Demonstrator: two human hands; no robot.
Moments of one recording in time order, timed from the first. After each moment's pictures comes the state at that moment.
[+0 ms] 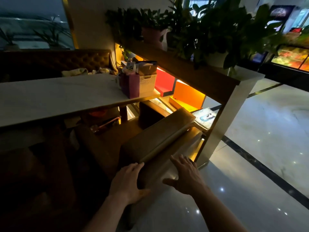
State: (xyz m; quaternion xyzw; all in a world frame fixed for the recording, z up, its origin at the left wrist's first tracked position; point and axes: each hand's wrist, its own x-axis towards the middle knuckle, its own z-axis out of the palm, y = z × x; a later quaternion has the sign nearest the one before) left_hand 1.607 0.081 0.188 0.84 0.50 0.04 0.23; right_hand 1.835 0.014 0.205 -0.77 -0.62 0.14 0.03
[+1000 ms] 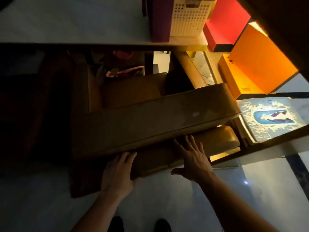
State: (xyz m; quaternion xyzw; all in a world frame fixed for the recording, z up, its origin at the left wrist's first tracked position) left_hand 1.855 0.200 -0.005 0.68 0.71 -0.03 0.17; right_hand 2.118 0.278 0.000 -0.58 -0.78 0.19 -0.11
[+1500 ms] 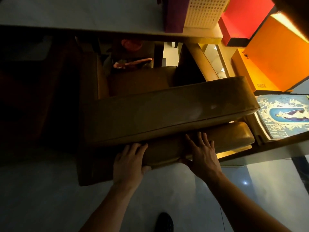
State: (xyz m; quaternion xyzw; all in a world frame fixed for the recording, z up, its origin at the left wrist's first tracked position) left_hand 1.853 0.195 -0.023 0.67 0.73 0.00 0.12; right_hand 2.102 0.262 -0.024 -0.62 -0.77 0.14 -0.10
